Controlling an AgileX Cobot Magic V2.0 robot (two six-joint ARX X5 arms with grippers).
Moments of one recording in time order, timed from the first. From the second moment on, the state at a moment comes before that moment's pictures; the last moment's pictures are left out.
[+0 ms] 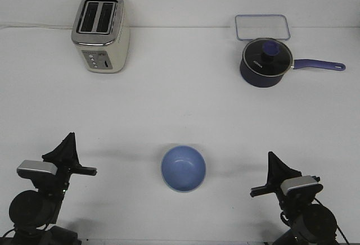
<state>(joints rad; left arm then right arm) -0.27 0.27 0.45 0.01 -0.18 0.00 0.56 0.12 0.39 -0.34 0.31 0.19</state>
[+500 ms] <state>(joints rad) -0.27 0.22 0.45 0.01 -0.18 0.01 0.56 0.12 0.39 -0.34 0.31 0.19</state>
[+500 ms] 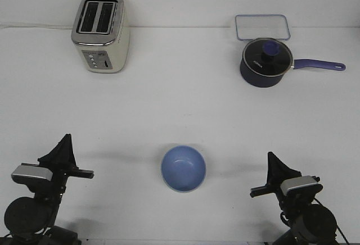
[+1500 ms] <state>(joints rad) -0.07 0.01 0.03 0.20 -0.05 0.01 0.56 0.12 0.39 -0.34 0.31 0.19</state>
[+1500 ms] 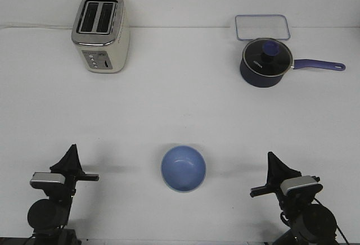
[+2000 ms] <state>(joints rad) -0.07 0.01 0.03 0.20 -0.05 0.01 0.56 0.12 0.39 -0.34 0.31 0.19</state>
